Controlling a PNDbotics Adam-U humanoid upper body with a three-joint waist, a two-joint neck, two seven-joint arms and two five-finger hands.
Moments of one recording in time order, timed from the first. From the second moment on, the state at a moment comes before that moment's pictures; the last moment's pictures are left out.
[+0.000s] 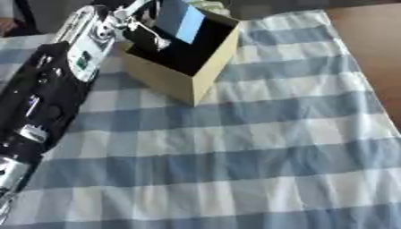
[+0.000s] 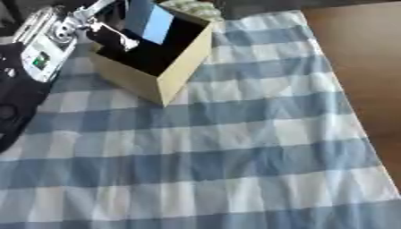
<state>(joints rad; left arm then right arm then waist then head) -1.24 0.55 -0.18 -1.01 -0.84 -0.15 -0.19 -0.70 -0.40 -0.09 -1.98 -0.07 -0.11 -0.07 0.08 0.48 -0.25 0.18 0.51</state>
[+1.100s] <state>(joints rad) -1.25 0.55 -0.16 -0.98 -0.95 -0.27 -0.27 -0.69 -0.40 -0.09 -1.98 -0.08 -0.10 -0.07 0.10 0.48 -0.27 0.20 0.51</state>
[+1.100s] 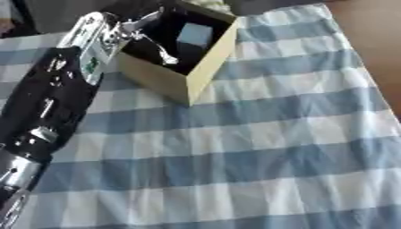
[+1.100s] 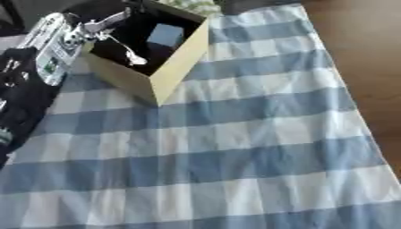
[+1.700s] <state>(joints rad) -1.19 0.63 -0.16 -1.20 -0.50 -0.12 -0.12 -0.64 -0.40 -0.10 -1.98 -0.08 -0.09 -0.08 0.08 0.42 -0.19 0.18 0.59</state>
